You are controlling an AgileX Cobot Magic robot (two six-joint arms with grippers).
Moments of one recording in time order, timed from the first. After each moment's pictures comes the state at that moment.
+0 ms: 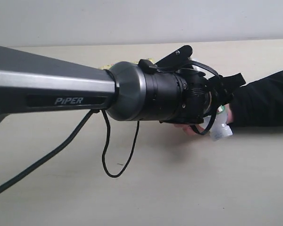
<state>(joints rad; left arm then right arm) -0.95 2.18 -1.55 0.95 0.44 -2.10 0.52 0.00 -0.43 0.24 0.55 -0.21</state>
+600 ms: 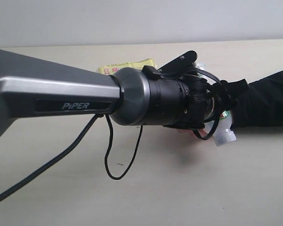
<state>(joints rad) -0.95 2.20 -1.55 0.95 0.39 -2.10 0.52 0.00 -0.43 0.24 0.55 -0.21</state>
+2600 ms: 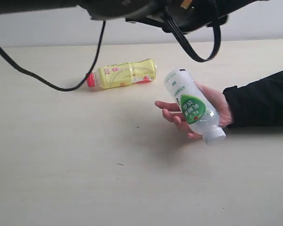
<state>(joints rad) -0.94 1.75 -1.55 0.69 0.59 -1.23 0.52 0.00 -0.43 0.24 0.55 -0.21</state>
